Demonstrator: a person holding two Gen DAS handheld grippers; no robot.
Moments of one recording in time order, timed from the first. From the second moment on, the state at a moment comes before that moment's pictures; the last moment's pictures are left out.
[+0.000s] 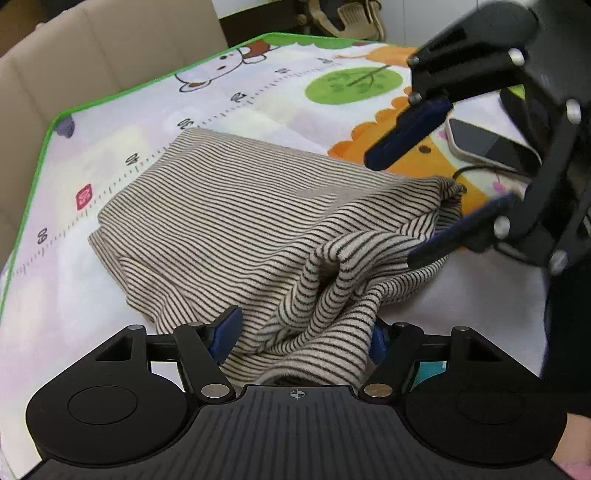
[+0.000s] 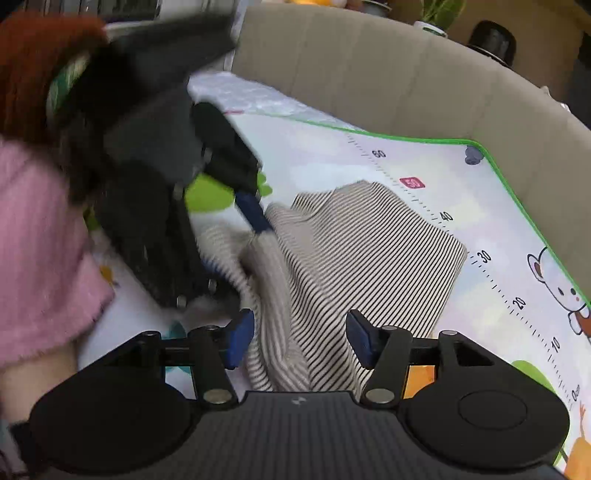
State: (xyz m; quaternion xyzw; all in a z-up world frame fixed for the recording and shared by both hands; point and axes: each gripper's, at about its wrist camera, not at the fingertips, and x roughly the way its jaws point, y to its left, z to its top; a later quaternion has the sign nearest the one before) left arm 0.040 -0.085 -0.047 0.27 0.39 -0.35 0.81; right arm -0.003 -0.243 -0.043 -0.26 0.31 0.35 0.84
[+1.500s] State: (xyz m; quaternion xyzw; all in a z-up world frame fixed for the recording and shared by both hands) left arm 0.167 0.062 -0.033 -0.18 0.37 -0.19 0.89; right arm 0.183 -0.166 -0.029 -0.38 0.34 0.41 0.76
